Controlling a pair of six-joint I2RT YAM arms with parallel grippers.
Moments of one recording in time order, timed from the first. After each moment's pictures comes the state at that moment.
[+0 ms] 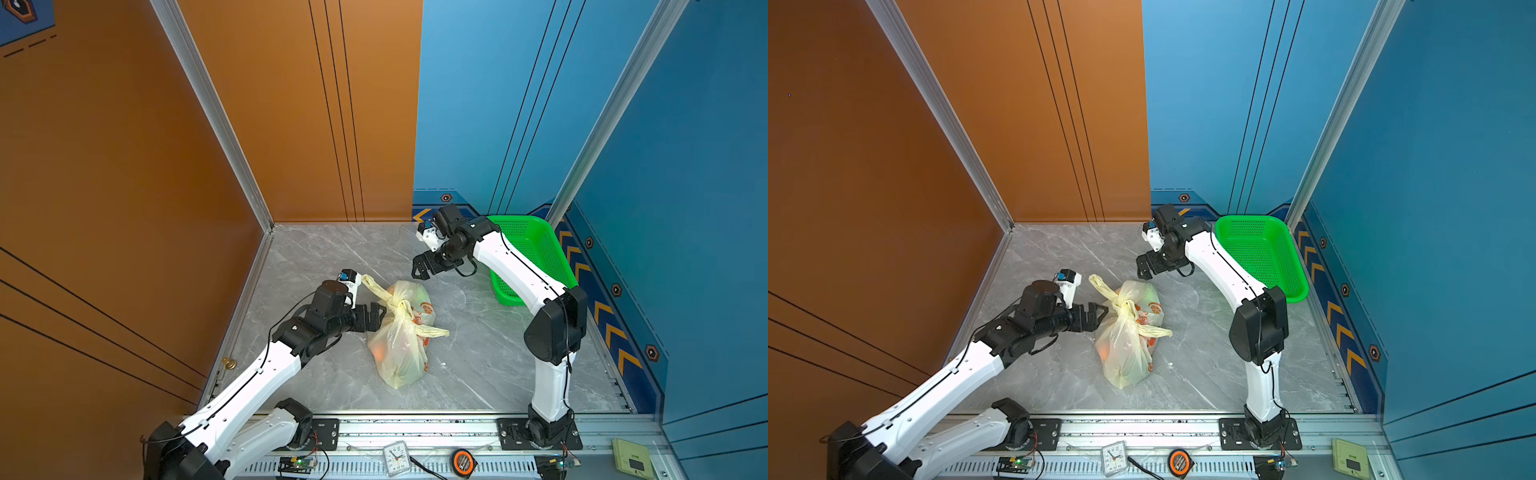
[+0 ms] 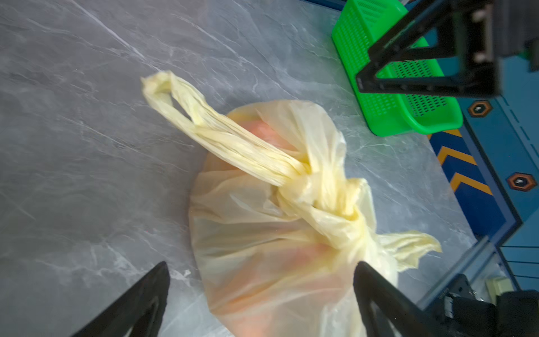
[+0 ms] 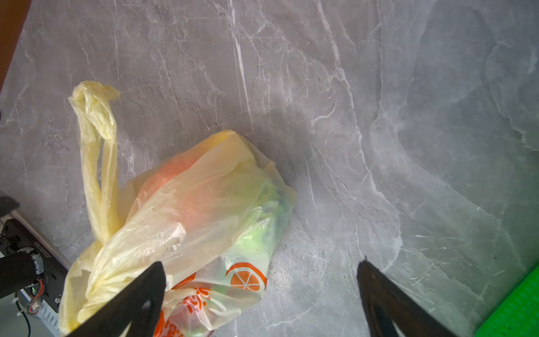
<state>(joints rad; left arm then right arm) -0.59 0.94 0.76 -0.48 0.11 -0.49 0.52 1.98 1.96 -1.12 -0.22 0.04</state>
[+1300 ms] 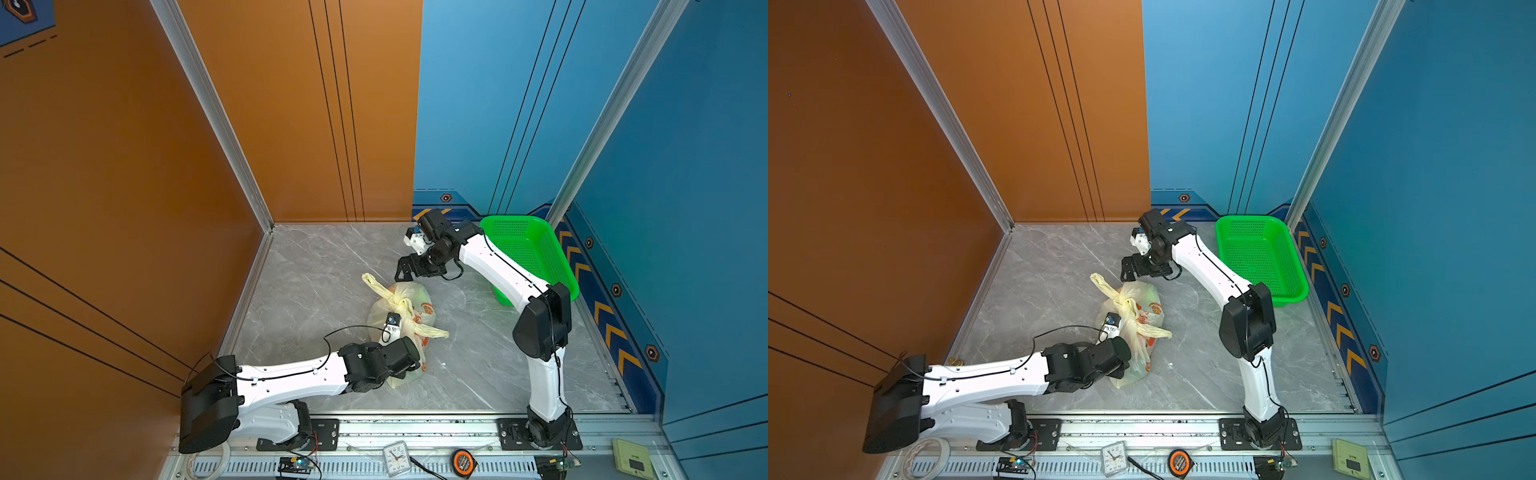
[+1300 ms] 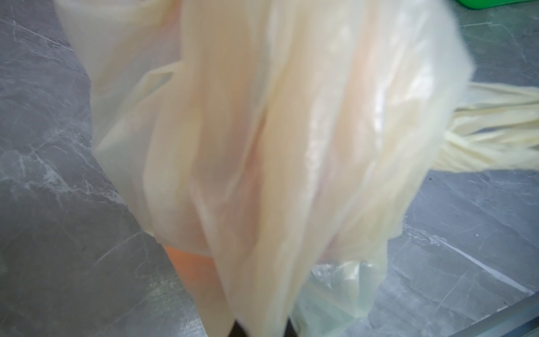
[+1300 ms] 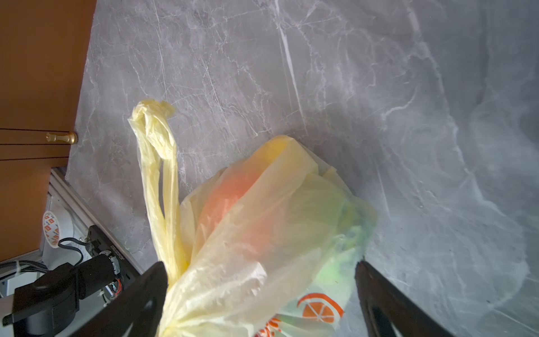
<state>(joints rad) -1.16 1.26 0.75 -0.51 -0.44 -0.83 0.59 2.08 2.02 -1.09 -0.35 0.25</state>
